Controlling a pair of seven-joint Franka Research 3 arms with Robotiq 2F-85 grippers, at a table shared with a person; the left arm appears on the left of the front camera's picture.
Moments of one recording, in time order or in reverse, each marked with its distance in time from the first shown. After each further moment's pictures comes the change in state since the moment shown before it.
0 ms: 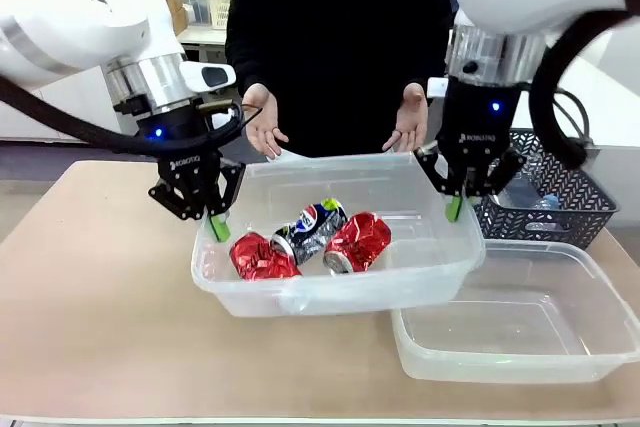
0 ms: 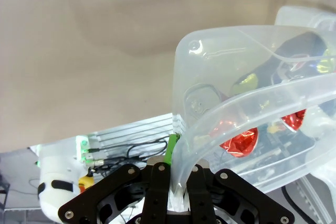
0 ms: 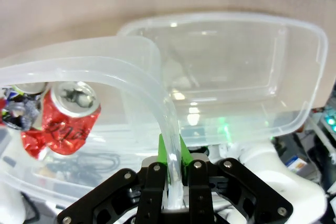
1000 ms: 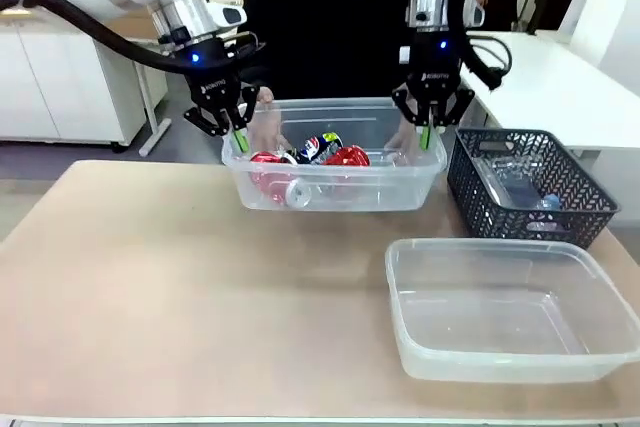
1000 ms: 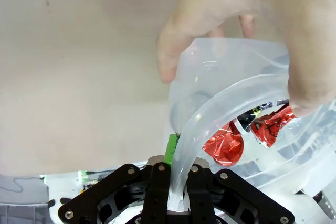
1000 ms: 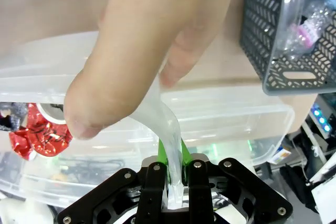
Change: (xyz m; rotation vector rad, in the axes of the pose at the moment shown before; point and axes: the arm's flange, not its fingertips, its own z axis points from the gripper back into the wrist) left arm 0.167 0.017 0.068 -0.042 -0.033 0.121; right arm 0.192 0.013 0.026 -0.041 0.133 -0.001
